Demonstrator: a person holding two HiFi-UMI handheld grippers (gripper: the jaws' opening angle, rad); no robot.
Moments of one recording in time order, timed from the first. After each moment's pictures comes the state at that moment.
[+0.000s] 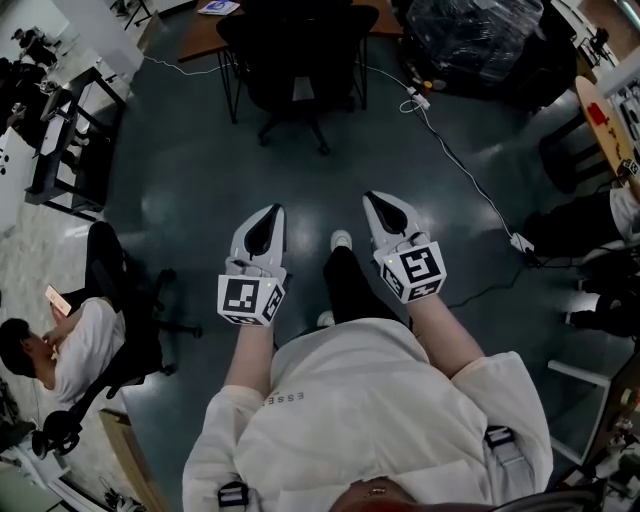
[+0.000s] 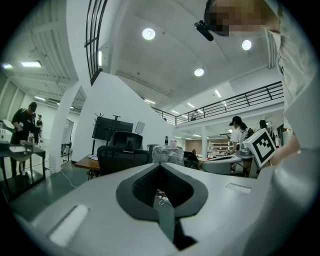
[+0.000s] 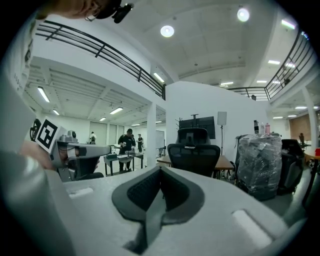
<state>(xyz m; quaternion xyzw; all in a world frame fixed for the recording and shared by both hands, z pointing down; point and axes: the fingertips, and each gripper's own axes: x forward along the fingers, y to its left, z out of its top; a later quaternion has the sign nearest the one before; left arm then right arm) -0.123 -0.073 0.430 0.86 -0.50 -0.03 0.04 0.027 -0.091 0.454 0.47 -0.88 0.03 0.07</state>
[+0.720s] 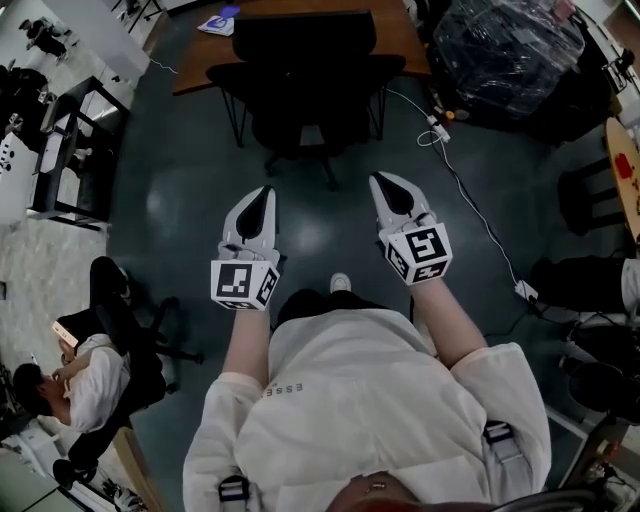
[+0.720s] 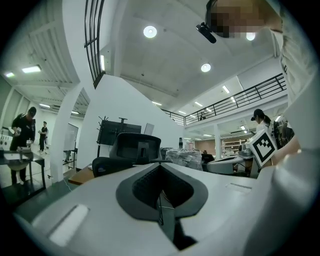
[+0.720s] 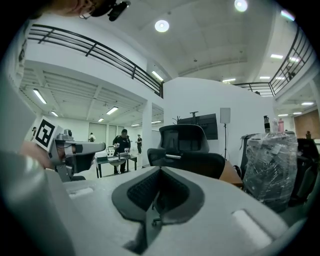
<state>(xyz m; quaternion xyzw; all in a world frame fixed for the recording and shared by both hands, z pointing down) -0.125 -0.349 0.407 0.84 -0.54 -0.04 0.02 0.045 -0.382 0.440 0.45 -0.89 0.03 0.06</state>
